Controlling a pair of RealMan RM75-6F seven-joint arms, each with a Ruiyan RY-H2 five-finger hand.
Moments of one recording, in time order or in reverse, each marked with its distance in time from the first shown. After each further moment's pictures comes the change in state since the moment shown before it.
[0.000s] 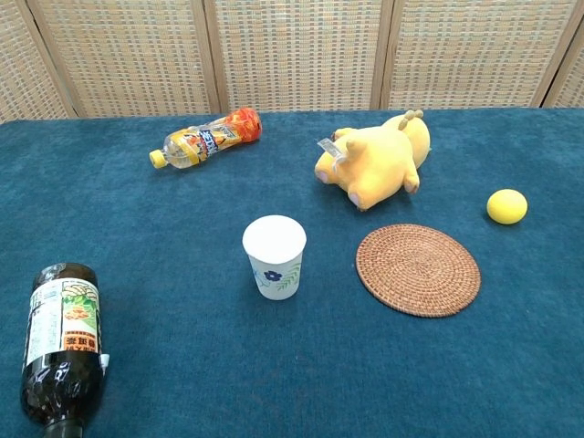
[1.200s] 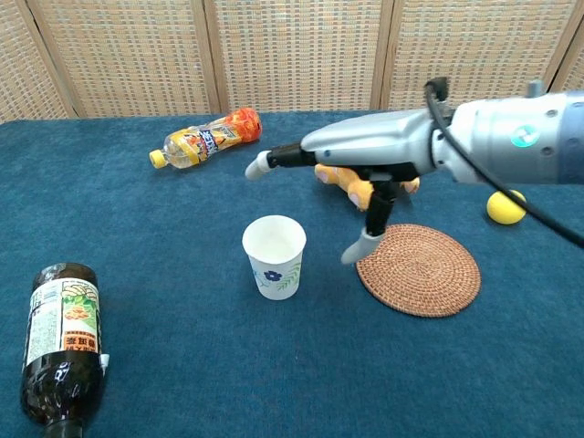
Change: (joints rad) left arm 0.270 -0.056 0.038 -0.021 -0.001 0.125 -0.067; right arm 0.861 -0.283 0.196 0.131 0.038 -0.893 0.146
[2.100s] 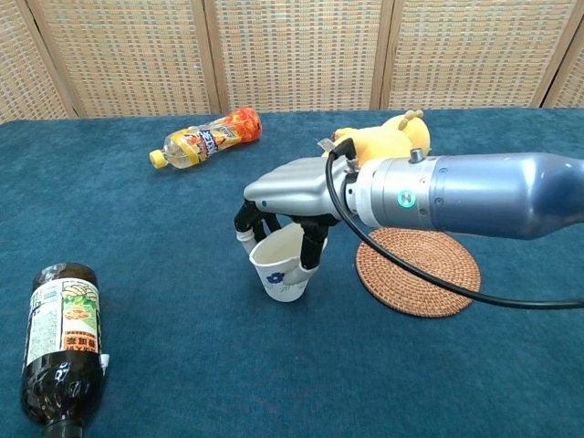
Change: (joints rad) left arm 0.013 0.012 -0.024 -0.006 0.017 -0.047 -0.018; right arm 0.126 -0.224 -0.066 0.224 0.111 0.053 -0.125
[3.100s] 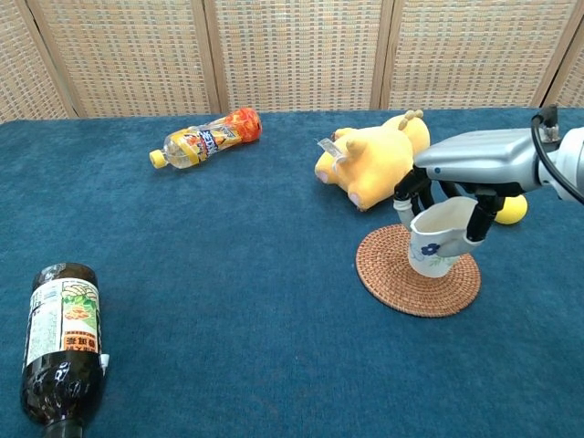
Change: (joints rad) left arm 0.008 0.003 0.001 -0.035 0.026 -0.029 0.035; right arm -0.209 0.323 -0.138 -0.166 -0.001 0.139 0.064
